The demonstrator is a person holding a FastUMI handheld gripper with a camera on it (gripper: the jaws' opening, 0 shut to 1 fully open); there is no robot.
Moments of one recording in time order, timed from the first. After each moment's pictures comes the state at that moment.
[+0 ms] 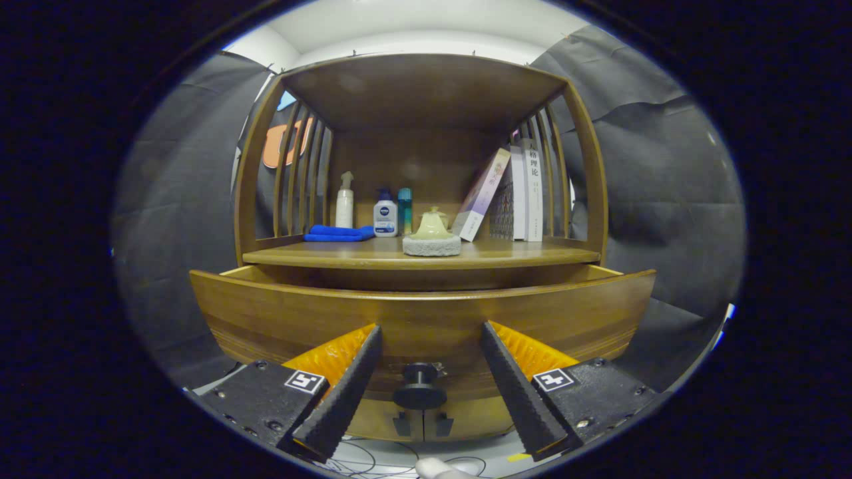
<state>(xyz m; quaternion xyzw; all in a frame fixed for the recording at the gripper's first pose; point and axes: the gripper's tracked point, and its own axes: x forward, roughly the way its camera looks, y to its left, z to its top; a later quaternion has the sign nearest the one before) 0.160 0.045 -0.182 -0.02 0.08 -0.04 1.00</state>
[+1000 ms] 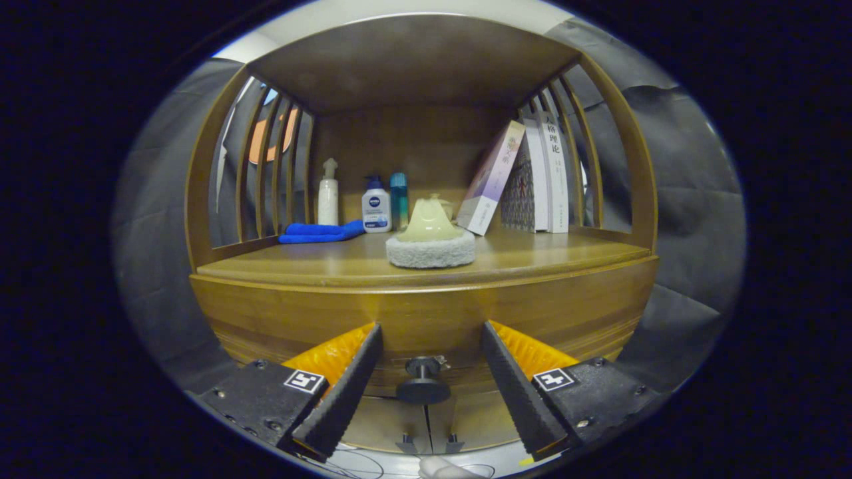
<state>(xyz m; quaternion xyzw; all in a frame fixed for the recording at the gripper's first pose) 0.243 0.039 -0.192 0.00 0.10 -0.04 0.99</state>
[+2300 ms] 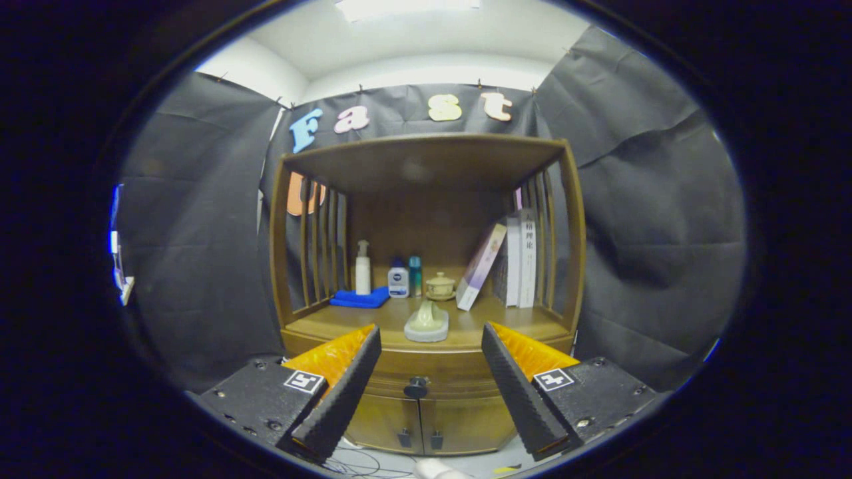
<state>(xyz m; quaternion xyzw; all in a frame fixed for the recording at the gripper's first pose) 0.070 0.022 -0.012 -0.02 0.02 0.02 1.00</state>
